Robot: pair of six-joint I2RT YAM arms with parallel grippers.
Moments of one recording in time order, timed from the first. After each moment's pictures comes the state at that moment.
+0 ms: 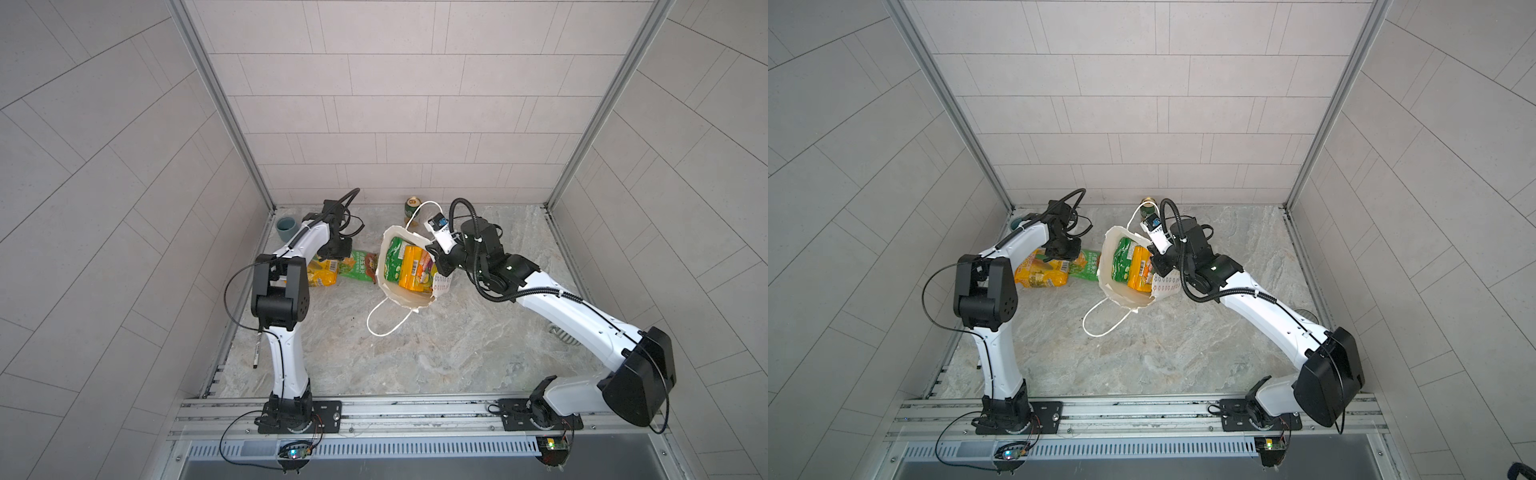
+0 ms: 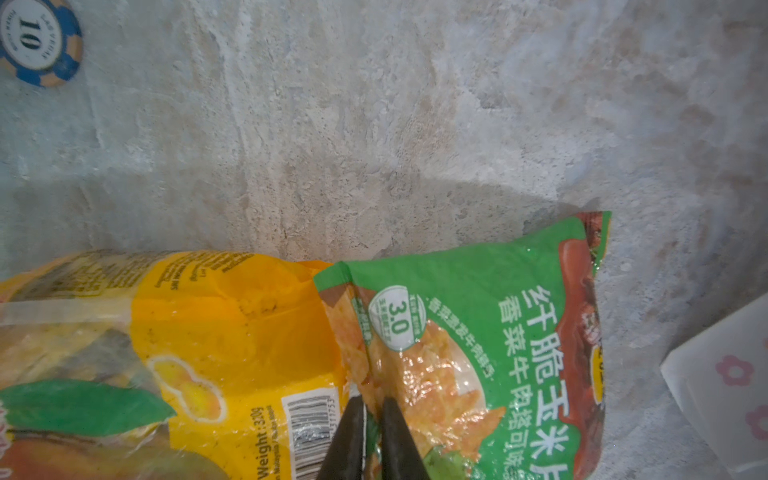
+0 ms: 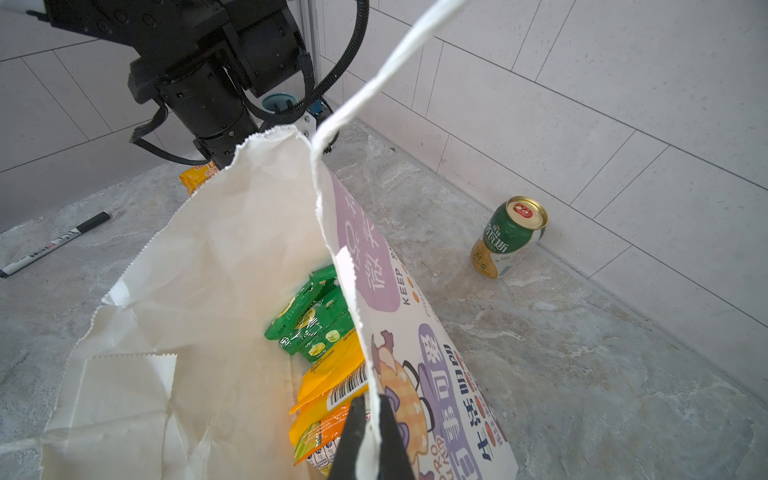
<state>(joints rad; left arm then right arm) -0.11 2.04 1.65 -0.88 0.01 -0.04 0.59 1.38 1.20 -0.29 -0.09 -0.13</state>
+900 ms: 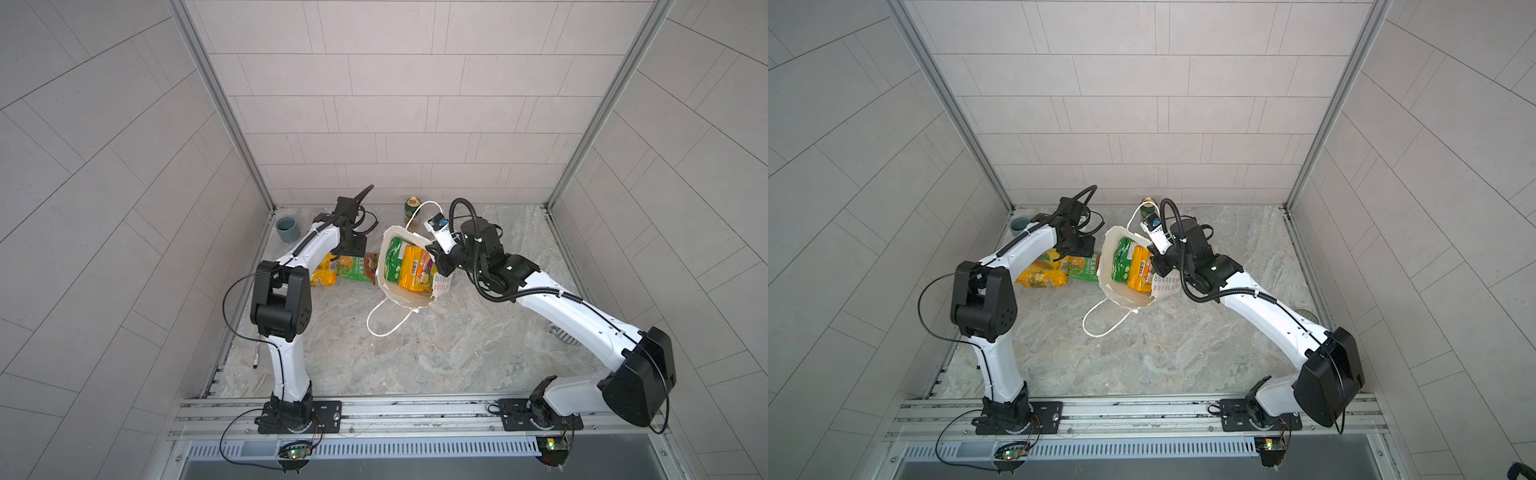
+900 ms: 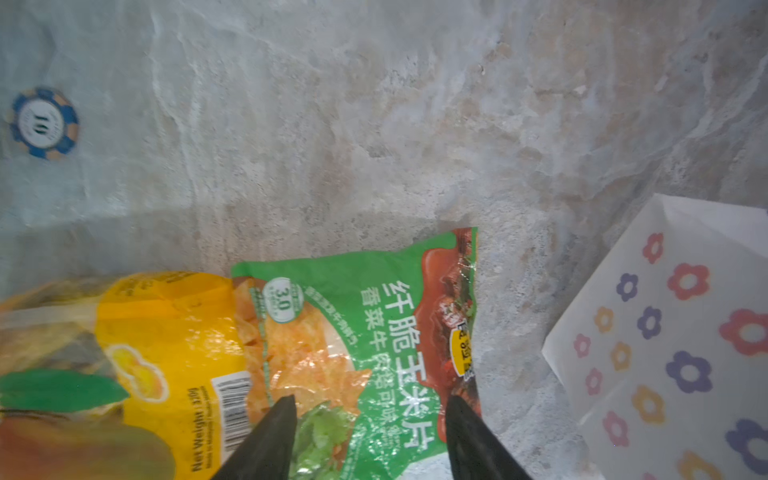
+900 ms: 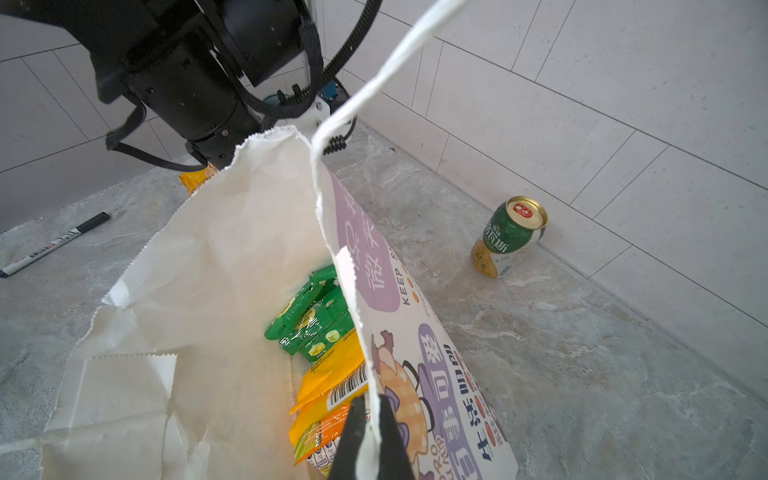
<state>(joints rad) -0.23 1.96 1.60 -0.82 -0.01 -0.11 0.59 1.38 1.20 -0.29 -0.09 -0.12</state>
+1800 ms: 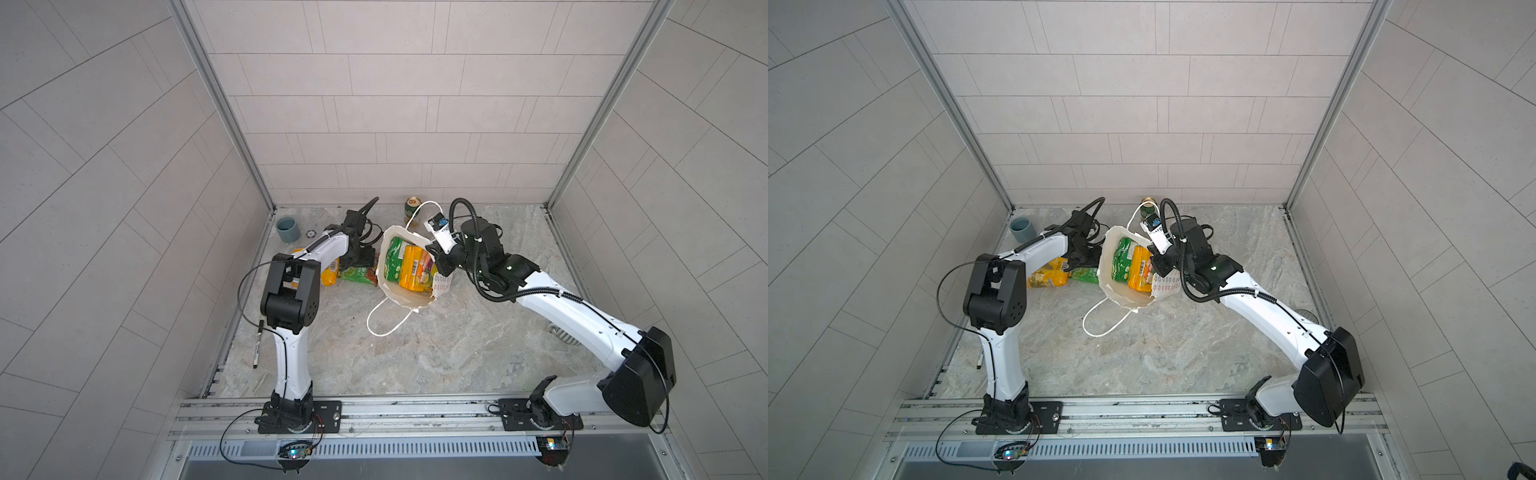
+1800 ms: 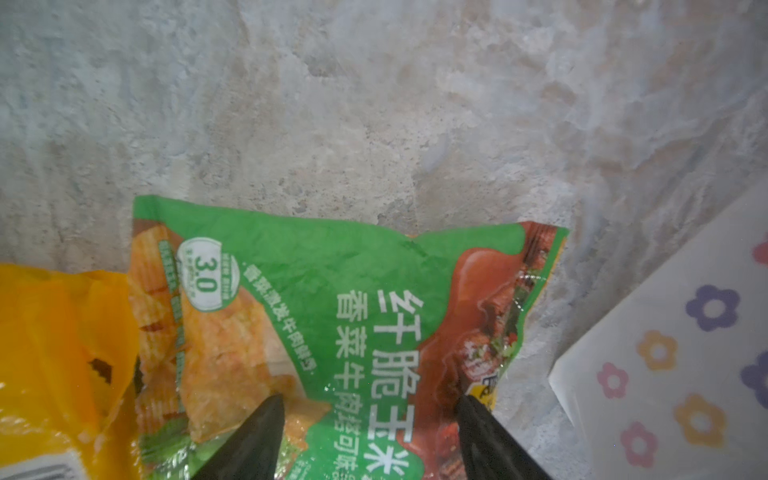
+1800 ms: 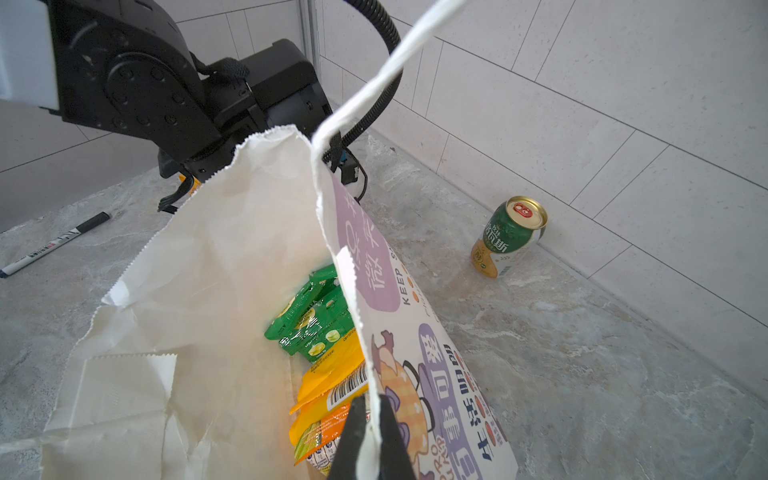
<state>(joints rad) -0.25 2.04 1.52 -0.70 0.05 -0.21 0.59 1.38 1.20 -0.29 -0.09 -0.12</state>
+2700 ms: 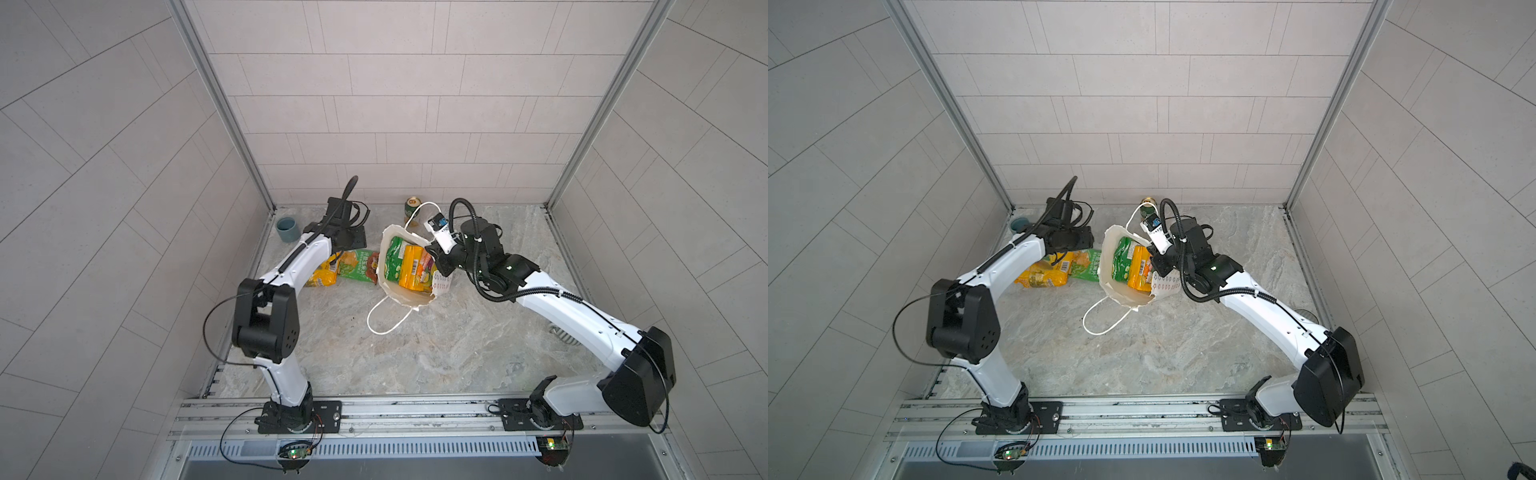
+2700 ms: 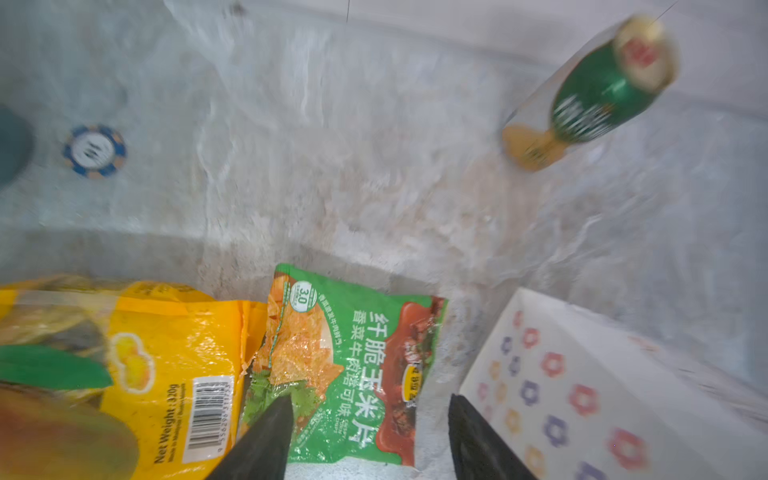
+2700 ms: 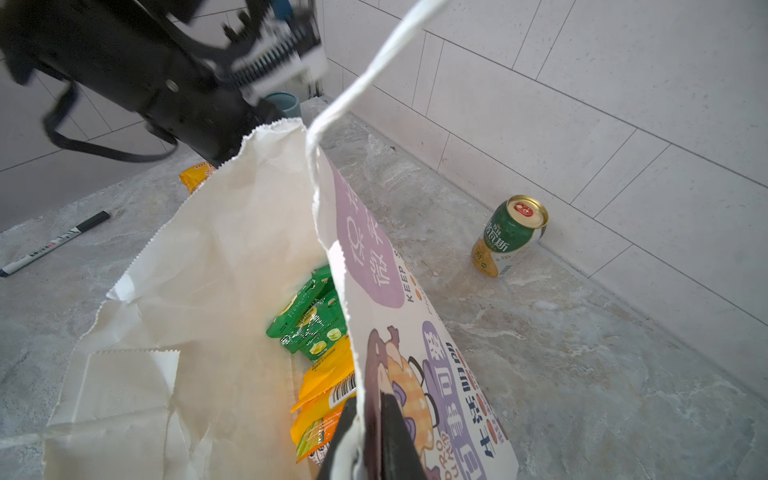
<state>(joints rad) -0.23 1.67 1.40 -0.52 0.03 -0.34 0.59 1.38 1.21 -0.30 -0.09 -0.12</state>
